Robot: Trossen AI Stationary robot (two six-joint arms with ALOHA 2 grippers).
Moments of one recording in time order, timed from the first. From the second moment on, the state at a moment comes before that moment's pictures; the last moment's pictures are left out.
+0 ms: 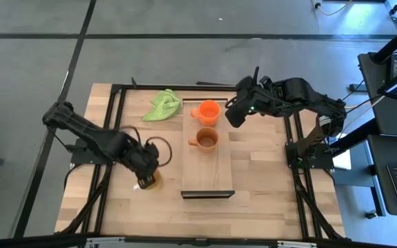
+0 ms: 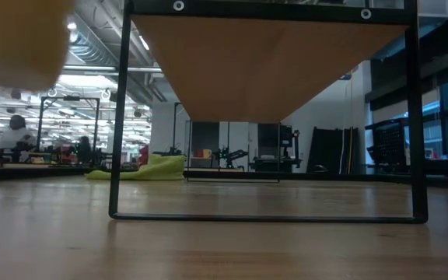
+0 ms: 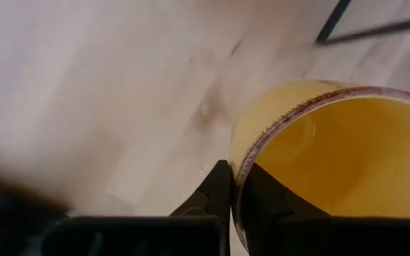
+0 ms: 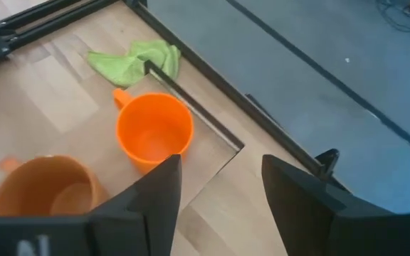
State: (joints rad) left arm -0.46 1.37 1.28 -1.26 -0.03 -1.05; right arm 0.04 1.71 2.26 -1.57 0.60 0.60
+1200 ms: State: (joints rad) left arm -0.10 1.95 2.35 -1.49 0.12 -0.38; right arm 0.40 1.23 1.34 -1.54 0.62 1.51
